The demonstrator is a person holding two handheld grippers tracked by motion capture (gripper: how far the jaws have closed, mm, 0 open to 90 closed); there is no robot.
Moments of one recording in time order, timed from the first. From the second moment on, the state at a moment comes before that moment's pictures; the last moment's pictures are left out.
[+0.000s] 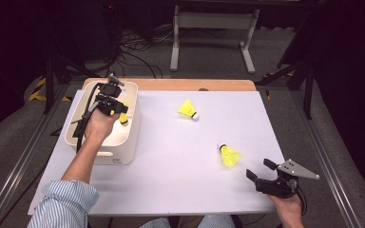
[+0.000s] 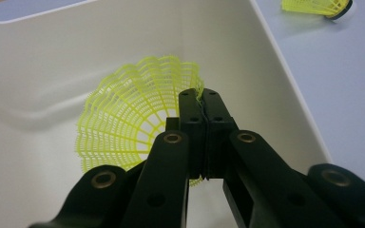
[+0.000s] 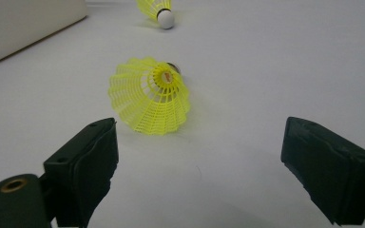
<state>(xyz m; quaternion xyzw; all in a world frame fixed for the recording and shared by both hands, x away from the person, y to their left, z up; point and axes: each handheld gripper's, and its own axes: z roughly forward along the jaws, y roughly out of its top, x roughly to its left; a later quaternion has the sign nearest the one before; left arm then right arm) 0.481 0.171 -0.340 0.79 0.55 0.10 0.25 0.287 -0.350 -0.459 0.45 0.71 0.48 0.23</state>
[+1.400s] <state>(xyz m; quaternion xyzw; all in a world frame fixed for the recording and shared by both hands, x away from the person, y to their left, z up) 0.443 0.174 -0.311 0.78 0.52 0.13 0.31 0.287 -0.350 -0.459 0.45 0.71 0.48 0.23</state>
